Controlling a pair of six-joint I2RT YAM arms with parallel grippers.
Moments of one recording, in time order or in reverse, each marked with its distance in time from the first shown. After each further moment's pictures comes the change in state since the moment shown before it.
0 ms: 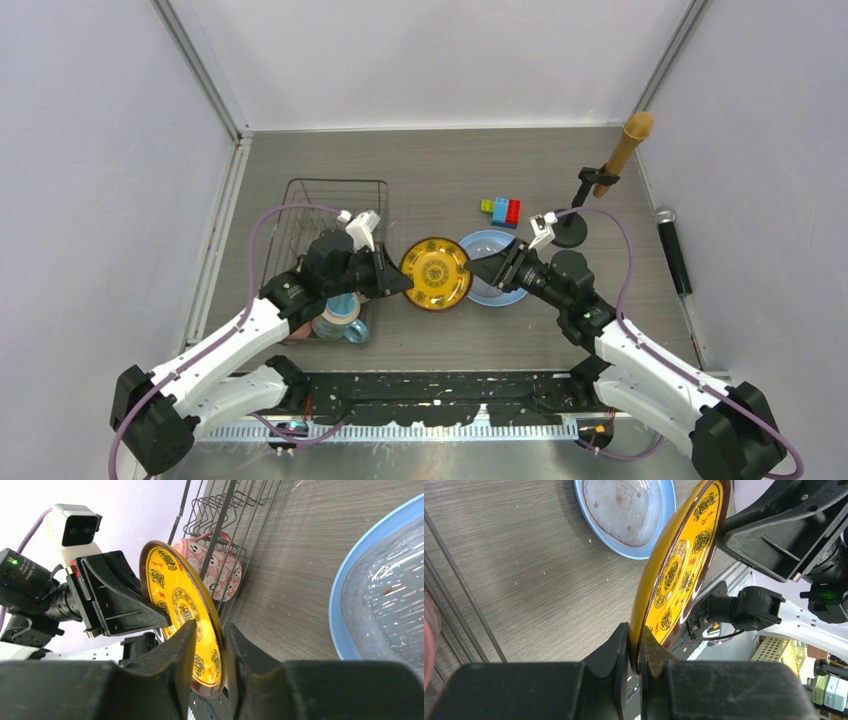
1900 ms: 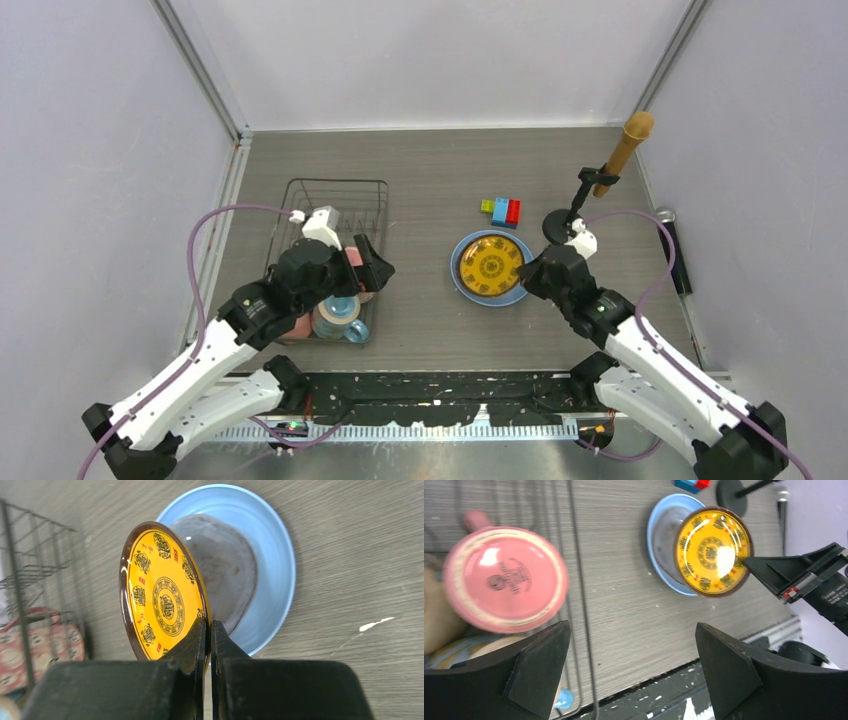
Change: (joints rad) left arm -0.079 -0.187 0.138 -0.319 -0.421 0.004; right arm -0.008 -0.103 0.157 -0.737 0.593 -0.072
